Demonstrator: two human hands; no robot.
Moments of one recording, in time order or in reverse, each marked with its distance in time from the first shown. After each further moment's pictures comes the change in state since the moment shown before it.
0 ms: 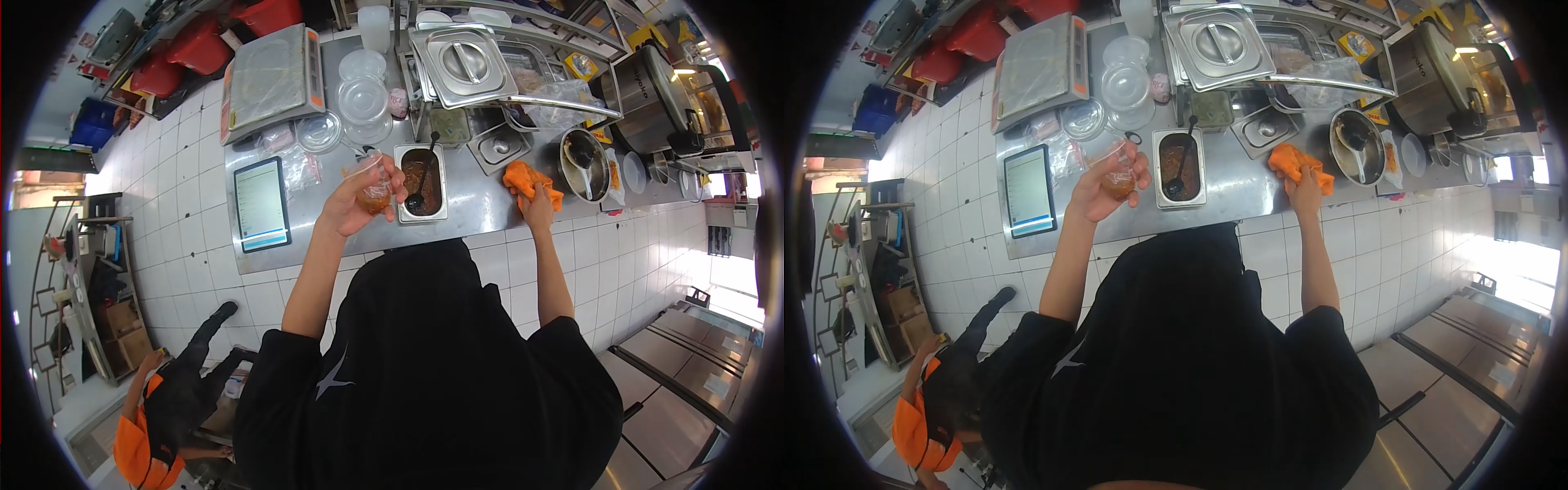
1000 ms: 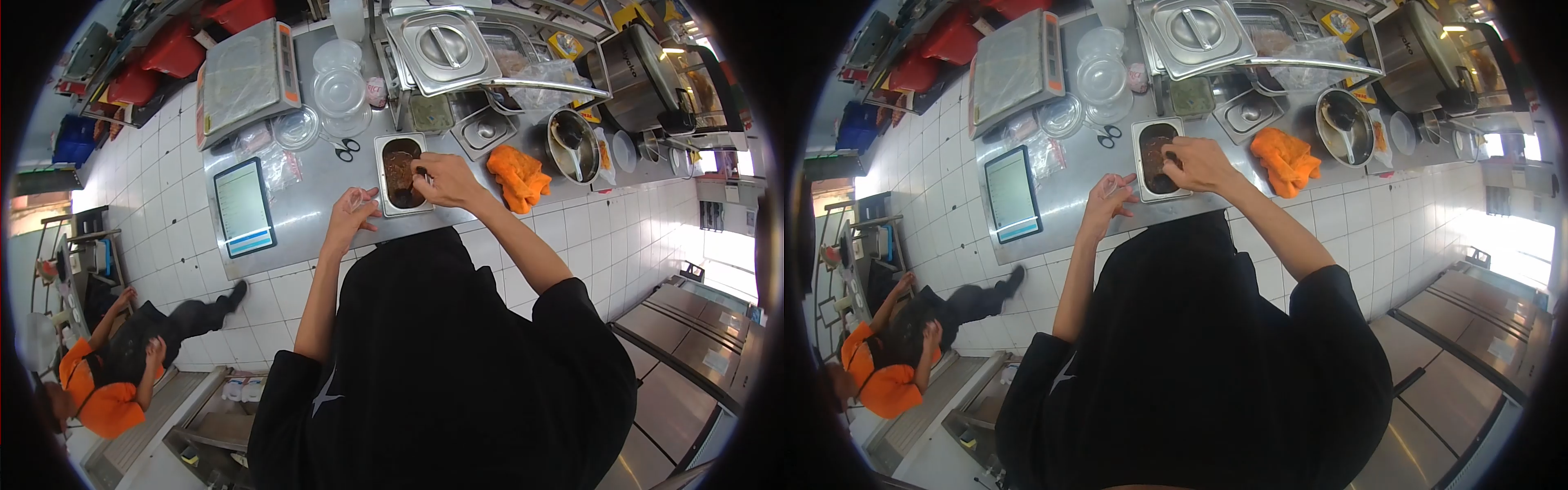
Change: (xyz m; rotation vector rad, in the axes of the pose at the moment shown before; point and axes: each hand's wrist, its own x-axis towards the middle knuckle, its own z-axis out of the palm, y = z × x) left_hand -0.032 -0.085 -0.066 0.520 0.603 -0.089; right_hand 0.002 -0.224 -0.043 0.352 -0.334 -0.751
